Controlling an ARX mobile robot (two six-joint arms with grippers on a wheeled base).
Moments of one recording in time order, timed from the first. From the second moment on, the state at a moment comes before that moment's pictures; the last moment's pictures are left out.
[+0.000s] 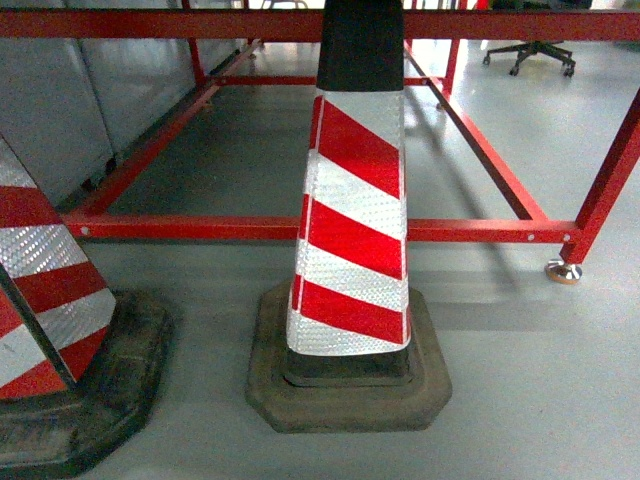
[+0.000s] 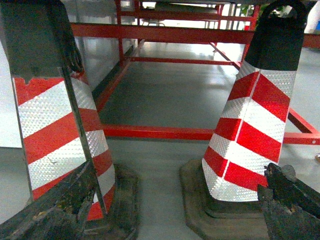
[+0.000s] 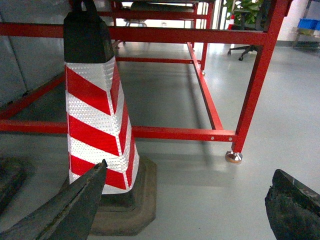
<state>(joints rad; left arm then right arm) 0.00 0.01 0.01 -0.01 0.00 -0.01 0.00 0.01 0.01 0.00 0.00 -0.01</state>
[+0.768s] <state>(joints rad) 0.00 0.01 0.01 -0.01 0.00 -0.01 0.00 0.01 0.01 0.00 0.00 -0.01</state>
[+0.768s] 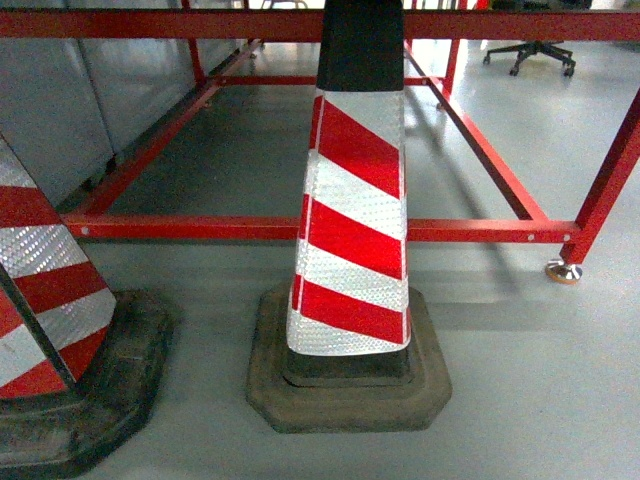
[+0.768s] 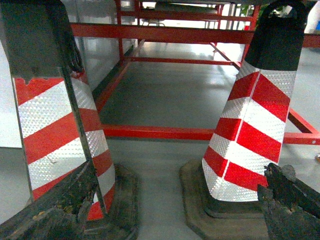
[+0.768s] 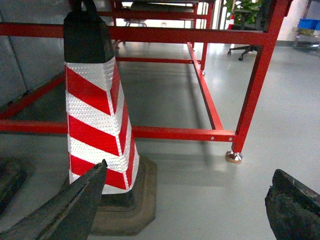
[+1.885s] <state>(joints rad) 0.00 0.01 0.01 -0.01 0.00 -0.01 0.00 0.01 0.01 -0.01 0.00 -0.01</state>
